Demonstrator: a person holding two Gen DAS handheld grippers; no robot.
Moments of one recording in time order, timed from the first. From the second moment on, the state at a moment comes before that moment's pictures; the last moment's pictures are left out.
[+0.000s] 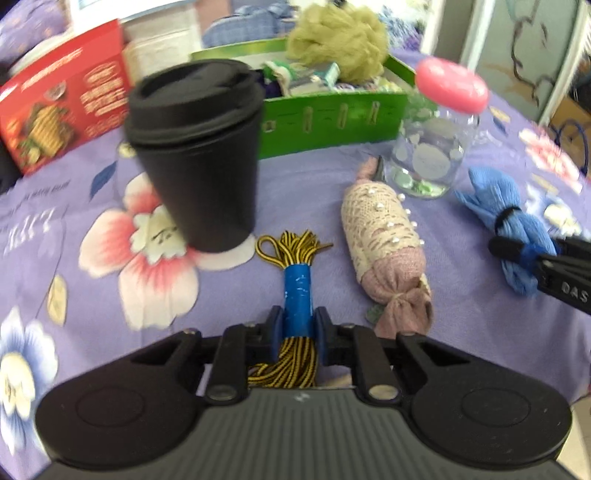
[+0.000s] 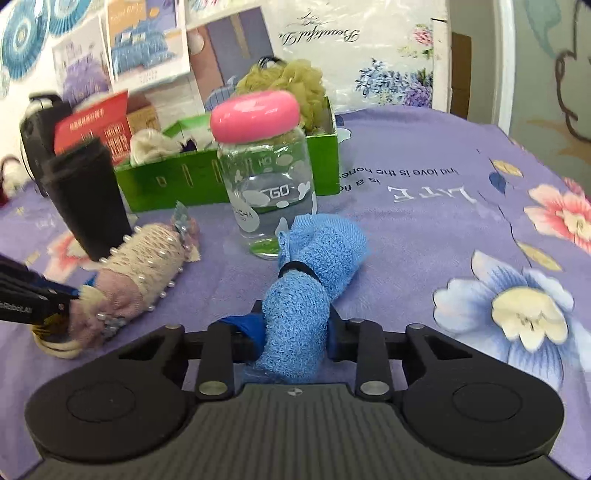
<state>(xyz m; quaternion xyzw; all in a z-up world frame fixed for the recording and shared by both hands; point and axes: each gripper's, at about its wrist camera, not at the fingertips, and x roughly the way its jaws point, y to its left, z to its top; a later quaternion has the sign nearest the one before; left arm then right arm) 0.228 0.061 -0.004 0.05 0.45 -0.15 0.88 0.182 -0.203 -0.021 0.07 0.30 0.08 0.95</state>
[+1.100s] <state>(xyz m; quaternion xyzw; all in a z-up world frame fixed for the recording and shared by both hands) 0.426 0.059 0.136 0.00 0.34 -0.09 0.94 0.372 -0.142 0.123 0.02 0.19 0.20 0.96</state>
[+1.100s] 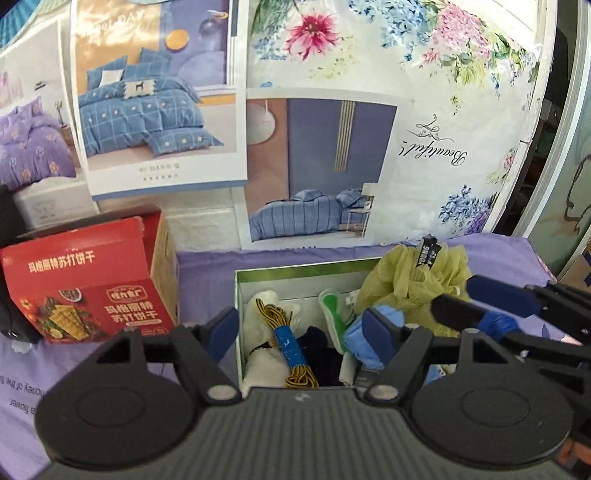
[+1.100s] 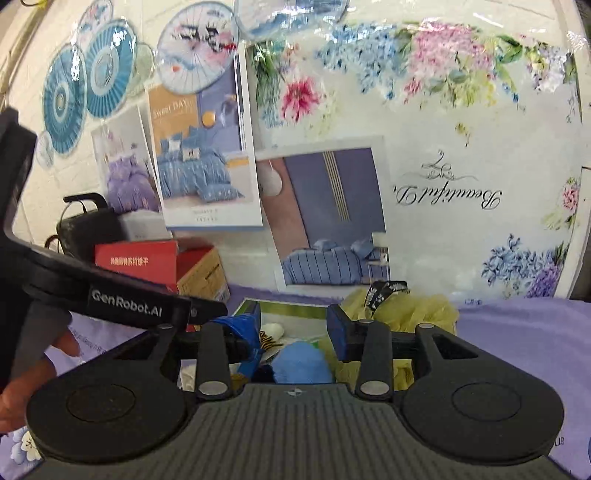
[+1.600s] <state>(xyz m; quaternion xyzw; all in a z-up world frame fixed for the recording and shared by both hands) 0.292 0.049 0.147 0.03 0.31 -0.12 0.94 0.238 -0.159 0.124 -0.01 0.19 0.20 0.96</state>
